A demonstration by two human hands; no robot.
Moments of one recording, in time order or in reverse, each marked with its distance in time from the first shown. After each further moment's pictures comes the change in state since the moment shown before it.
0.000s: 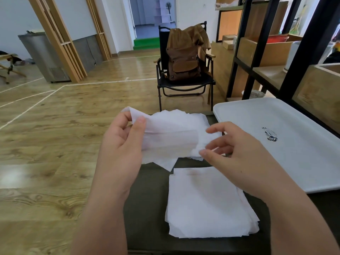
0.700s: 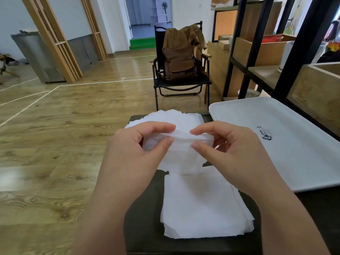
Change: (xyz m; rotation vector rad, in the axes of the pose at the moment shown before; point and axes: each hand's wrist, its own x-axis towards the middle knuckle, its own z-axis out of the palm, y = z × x) left_hand -0.010 0.010 0.010 0.414 -0.097 0.149; right_hand 0.002 -0.003 0.005 0.168 0.131 -0.235
